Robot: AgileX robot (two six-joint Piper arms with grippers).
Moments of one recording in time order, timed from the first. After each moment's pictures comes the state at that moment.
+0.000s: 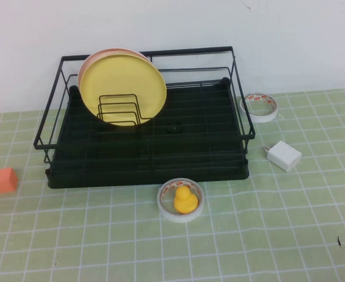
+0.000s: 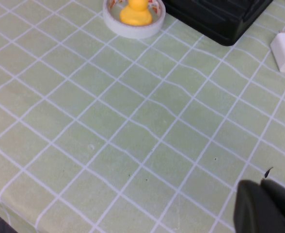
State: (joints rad) right arm 0.42 0.43 -0.33 0.18 0.63 -0.41; left arm -0.13 0.41 -0.41 1.75 -0.10 -1.76
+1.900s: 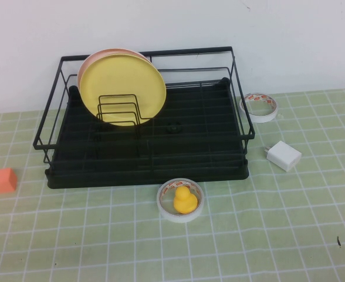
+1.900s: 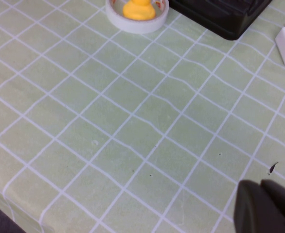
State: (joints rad) right arm 0.42 0.43 -0.32 0.19 0.64 -0.41; left arm -0.05 -0.01 -0.07 1.76 -0.10 -1.94
